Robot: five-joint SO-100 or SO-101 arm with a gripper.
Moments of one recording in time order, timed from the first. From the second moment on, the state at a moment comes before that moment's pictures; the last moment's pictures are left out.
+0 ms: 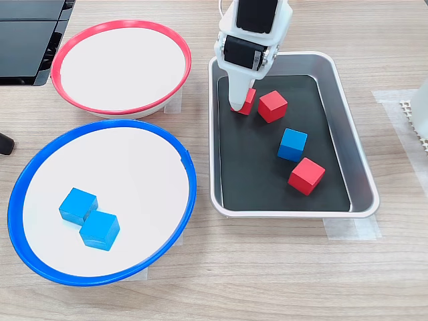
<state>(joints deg) 15.6 81.8 102.4 68.6 -80.8</state>
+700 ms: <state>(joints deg) 14.5 70.7 74.0 61.4 -44.9</state>
